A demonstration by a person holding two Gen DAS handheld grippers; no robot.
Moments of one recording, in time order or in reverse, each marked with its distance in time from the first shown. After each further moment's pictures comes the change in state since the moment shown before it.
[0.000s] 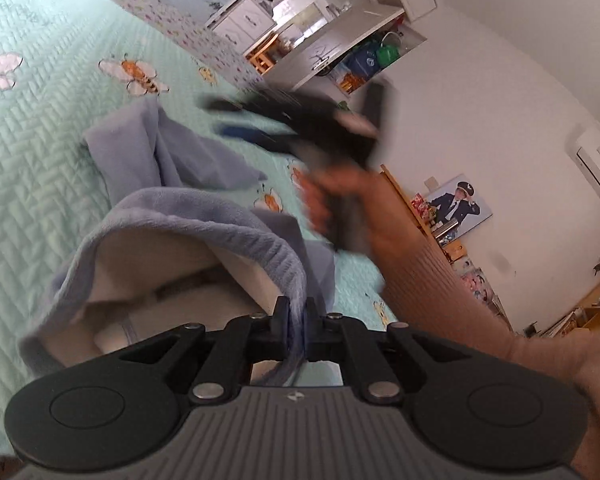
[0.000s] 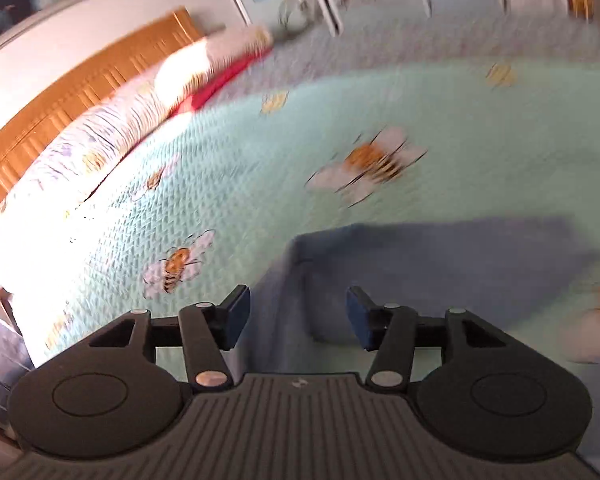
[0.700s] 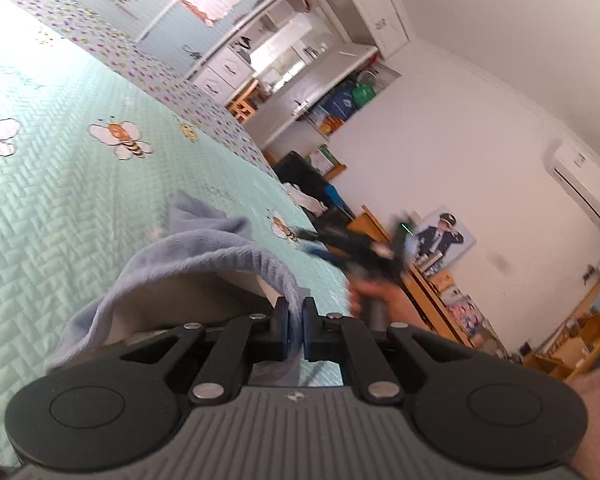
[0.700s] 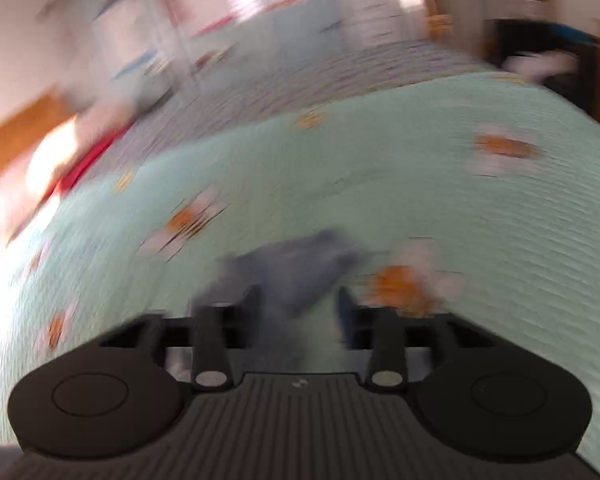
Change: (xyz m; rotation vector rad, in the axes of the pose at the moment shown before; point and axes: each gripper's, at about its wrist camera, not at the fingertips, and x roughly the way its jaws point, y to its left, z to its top) left arm -0.035 -0.021 0.011 0.056 -0.146 -0.034; right arm -0.177 -0.115 -0.066 0.213 -0.315 -0.443
